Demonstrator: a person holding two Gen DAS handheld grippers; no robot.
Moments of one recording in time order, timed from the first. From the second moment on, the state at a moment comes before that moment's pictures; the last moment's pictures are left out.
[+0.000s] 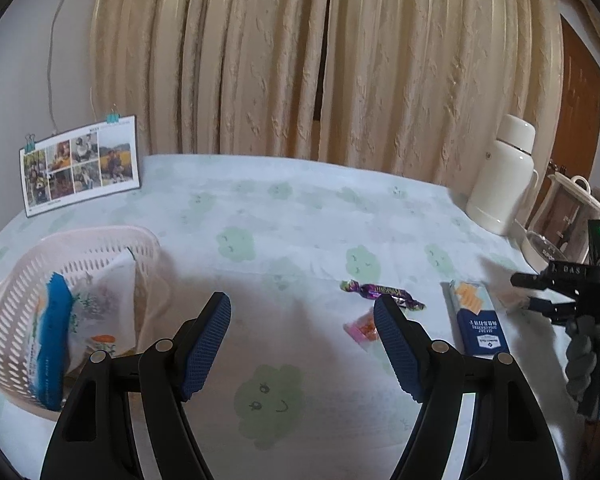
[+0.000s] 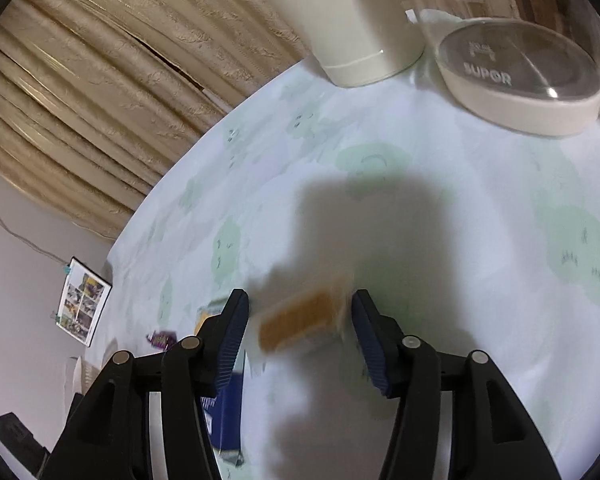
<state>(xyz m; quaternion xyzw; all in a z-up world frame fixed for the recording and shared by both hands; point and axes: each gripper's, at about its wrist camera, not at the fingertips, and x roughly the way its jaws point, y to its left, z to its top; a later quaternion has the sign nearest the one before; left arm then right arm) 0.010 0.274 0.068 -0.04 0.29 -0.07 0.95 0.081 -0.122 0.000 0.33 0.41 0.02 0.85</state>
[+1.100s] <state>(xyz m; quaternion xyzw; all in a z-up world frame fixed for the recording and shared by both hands) 0.052 0.260 0.031 -0.04 0.37 -0.09 0.92 0.119 -0.089 0.014 0.22 0.41 0.09 0.88</state>
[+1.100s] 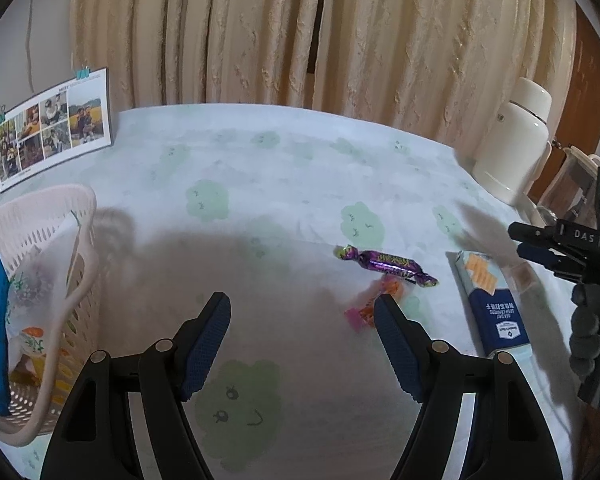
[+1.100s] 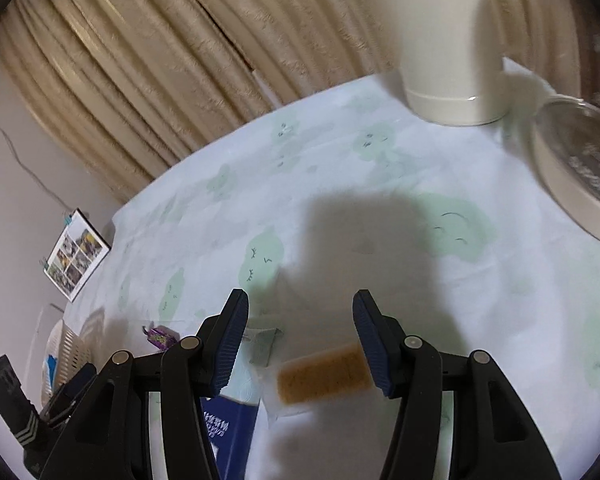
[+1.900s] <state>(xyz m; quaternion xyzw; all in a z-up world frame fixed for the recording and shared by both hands) 0.054 0.269 0.028 -0.06 0.37 -0.08 0.92 0.040 -0.062 0.005 0.06 0.43 0.12 0.89</state>
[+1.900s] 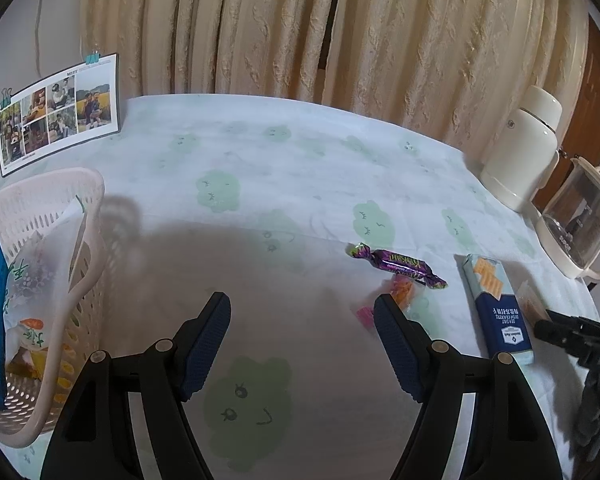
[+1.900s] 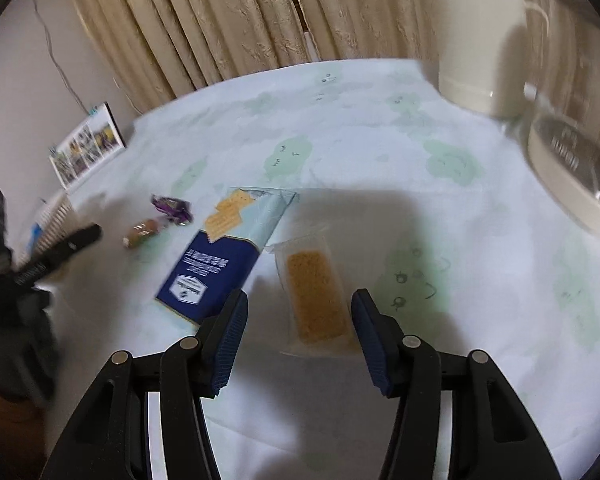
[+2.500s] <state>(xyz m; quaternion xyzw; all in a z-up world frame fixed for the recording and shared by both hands) 0.073 0.223 0.022 -0.02 0.40 -0.13 0.91 0.037 -0.073 0.008 0.08 0.41 0.08 0.91</state>
